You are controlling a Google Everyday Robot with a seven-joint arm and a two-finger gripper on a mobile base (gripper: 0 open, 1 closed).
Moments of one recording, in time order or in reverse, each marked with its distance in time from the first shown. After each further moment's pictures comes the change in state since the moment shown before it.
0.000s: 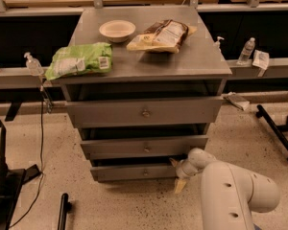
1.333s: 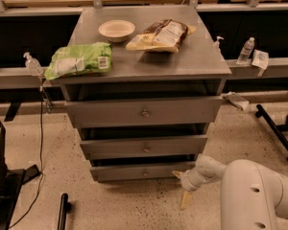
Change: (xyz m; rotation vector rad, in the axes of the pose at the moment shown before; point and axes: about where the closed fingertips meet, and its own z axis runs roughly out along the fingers) arm -0.015 0.078 -0.040 -0.106 -0.055 0.041
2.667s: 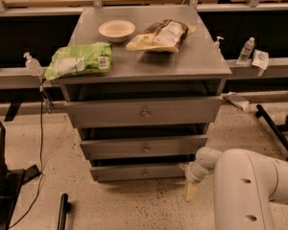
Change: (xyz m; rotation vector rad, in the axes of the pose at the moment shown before) arm 0.017 -0.025 -0.039 0.015 0.140 0.041
